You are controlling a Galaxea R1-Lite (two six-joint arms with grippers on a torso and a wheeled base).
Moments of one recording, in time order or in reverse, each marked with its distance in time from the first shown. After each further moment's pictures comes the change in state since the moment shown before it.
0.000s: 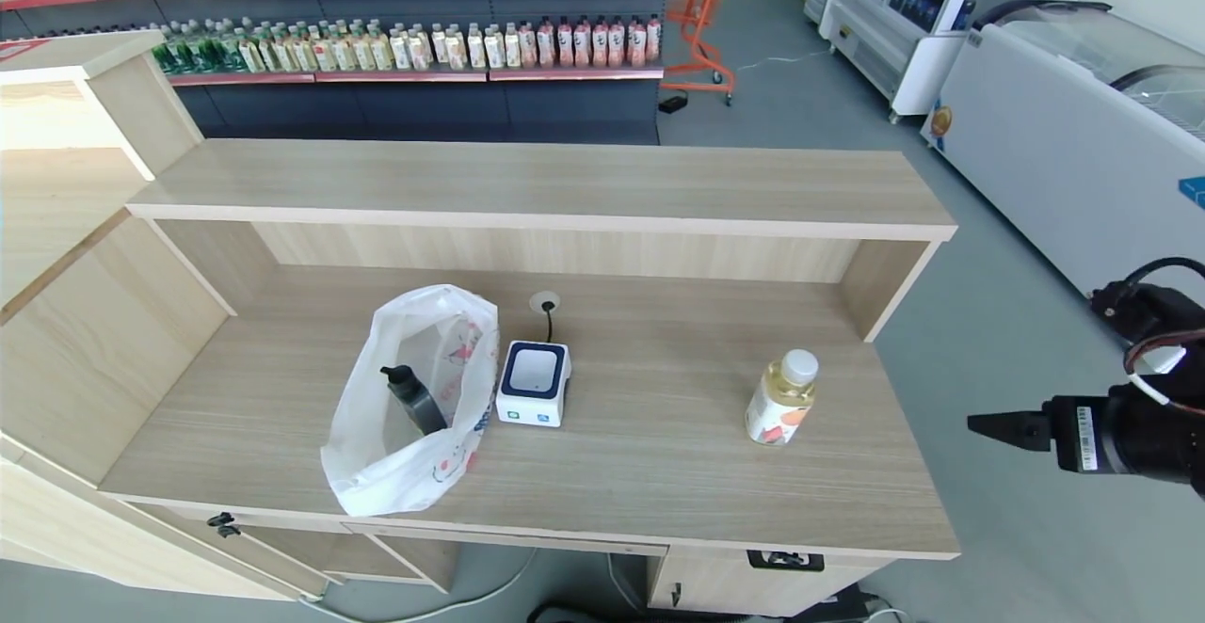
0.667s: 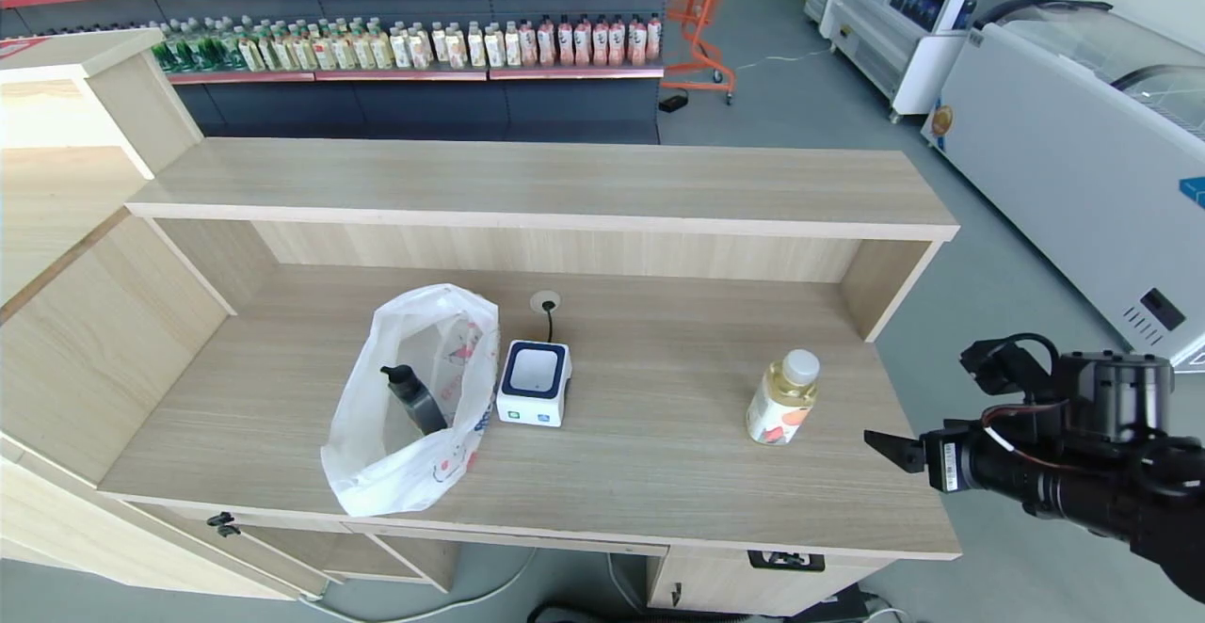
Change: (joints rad) left arm 0.000 0.000 0.000 0.000 0.000 0.000; right arm 0.031 0.442 0.310 -0.909 0.122 -0.095
